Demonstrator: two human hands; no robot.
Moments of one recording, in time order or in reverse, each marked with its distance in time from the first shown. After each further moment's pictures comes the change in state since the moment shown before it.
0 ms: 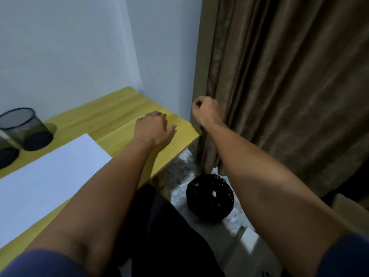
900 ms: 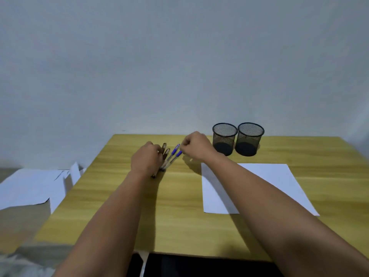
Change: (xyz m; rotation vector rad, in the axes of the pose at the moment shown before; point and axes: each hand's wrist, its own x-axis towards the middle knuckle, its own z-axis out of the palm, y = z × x) left_hand -0.365 -0.390 -0.127 0.104 0.265 -1.036; right_hand -0.266 -0.430 0.276 0.184 -0.924 -0.773
